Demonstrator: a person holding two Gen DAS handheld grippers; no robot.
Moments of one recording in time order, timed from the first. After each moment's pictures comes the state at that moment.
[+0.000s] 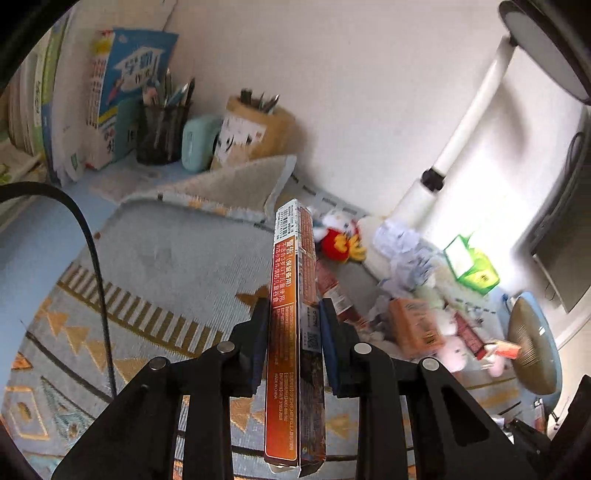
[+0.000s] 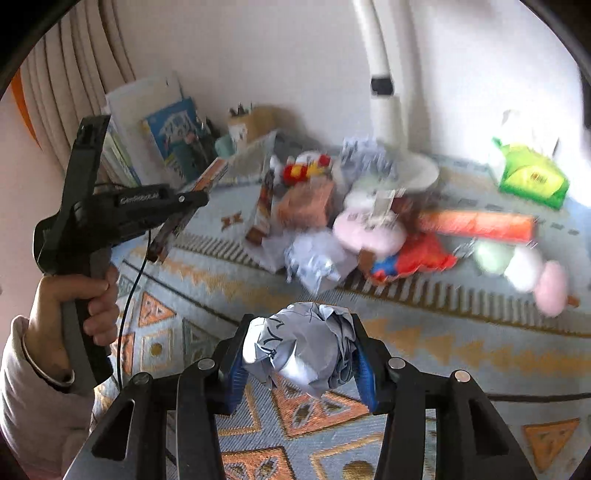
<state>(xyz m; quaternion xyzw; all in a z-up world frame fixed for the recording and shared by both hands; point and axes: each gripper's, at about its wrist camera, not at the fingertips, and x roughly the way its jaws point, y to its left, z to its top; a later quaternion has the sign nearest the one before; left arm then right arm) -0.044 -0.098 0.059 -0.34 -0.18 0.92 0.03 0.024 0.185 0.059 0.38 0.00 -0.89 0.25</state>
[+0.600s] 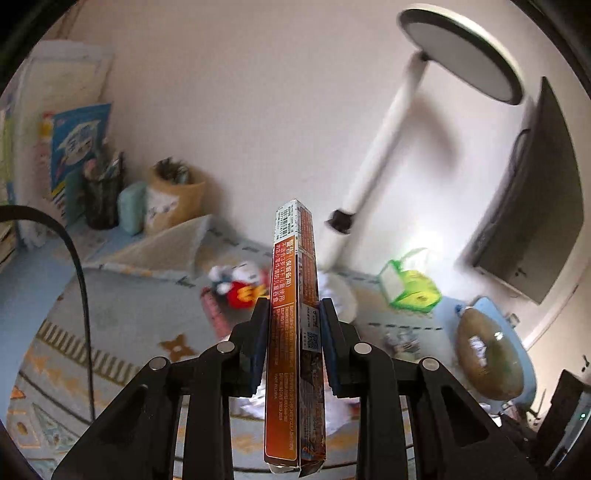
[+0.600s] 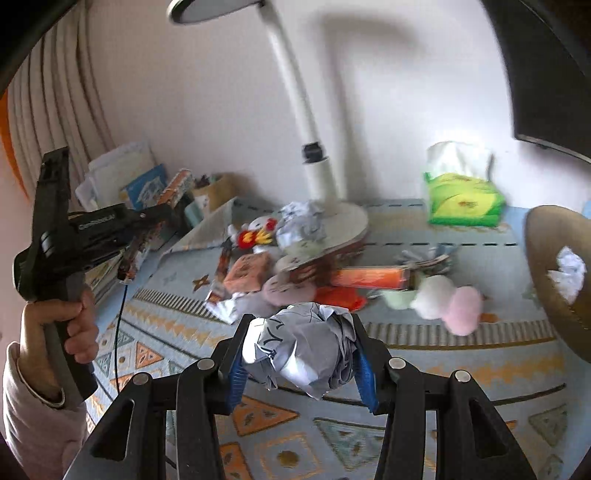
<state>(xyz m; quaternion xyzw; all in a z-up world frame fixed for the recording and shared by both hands) -0.037 -0.040 0.132 -0.27 -0.16 0.94 0.11 0.038 0.260 0.101 0.32 -0.06 -0.92 0.20</state>
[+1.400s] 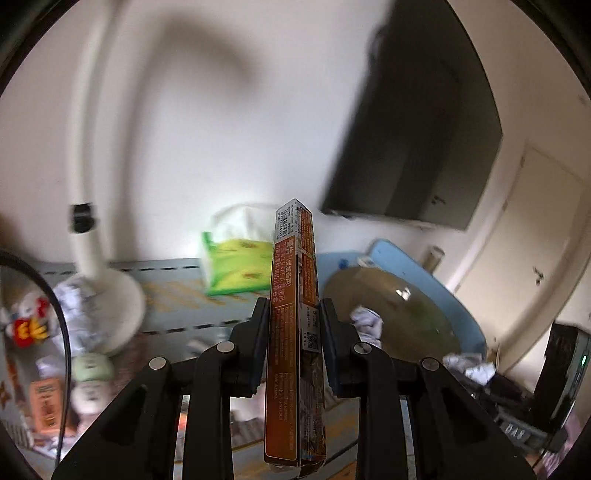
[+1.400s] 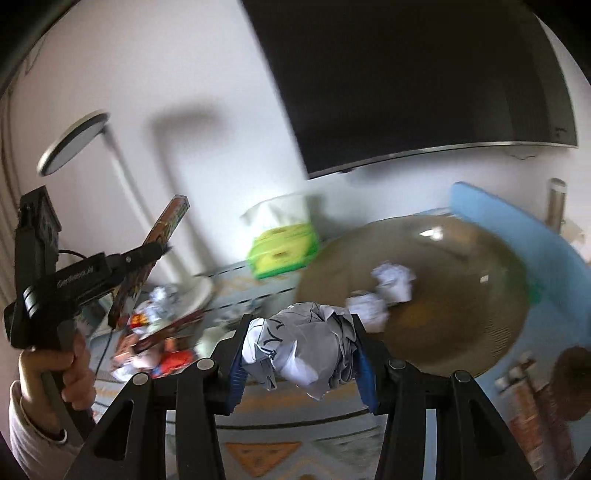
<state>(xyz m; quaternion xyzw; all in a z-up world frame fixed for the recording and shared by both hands) -0.069 0.210 0.147 -0.29 -0.06 0.90 0.32 0.055 0.471 0.134 0.27 -0.14 -0.95 0.02</state>
